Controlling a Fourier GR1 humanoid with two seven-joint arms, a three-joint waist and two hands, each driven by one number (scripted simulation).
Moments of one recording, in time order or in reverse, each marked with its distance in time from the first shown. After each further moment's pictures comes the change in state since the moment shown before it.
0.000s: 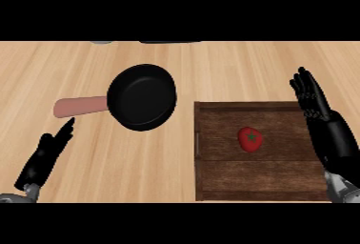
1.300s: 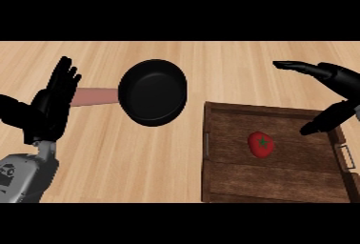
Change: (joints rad) left arm -0.236 -0.175 0.156 -0.240 0.100 0.162 0.007; right arm -0.514 -0.219 0.110 0.739 0.187 0.722 -0.567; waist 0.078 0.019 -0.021
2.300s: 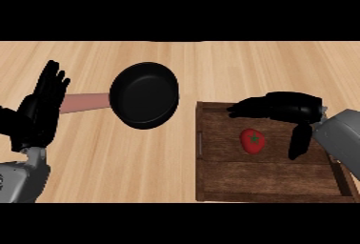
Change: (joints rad) left arm 0.054 -0.013 0.063 -0.054 -0.038 -0.005 0.034; right arm -0.025 0.035 0.286 -0.202 0.414 0.037 0.146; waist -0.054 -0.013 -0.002
